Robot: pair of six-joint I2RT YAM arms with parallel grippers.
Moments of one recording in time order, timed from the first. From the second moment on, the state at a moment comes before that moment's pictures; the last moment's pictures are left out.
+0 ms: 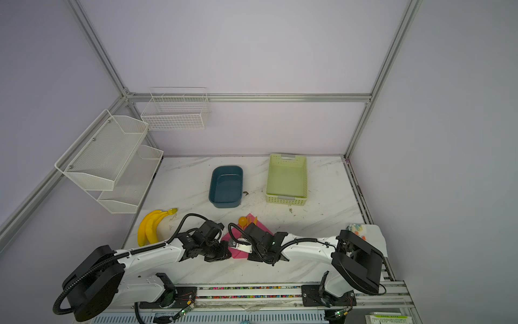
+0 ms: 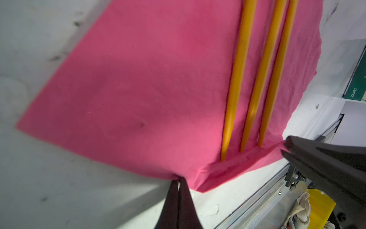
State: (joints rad) left arm -0.72 1.29 0.49 -0.31 0.33 -0.83; right arm 1.10 1.48 0.74 -0.21 0.04 -0.42
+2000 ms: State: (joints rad) left arm -0.72 1.27 0.51 -0.33 0.26 -0.86; right arm 1.03 1.56 0.77 -0.16 0.00 -0.44
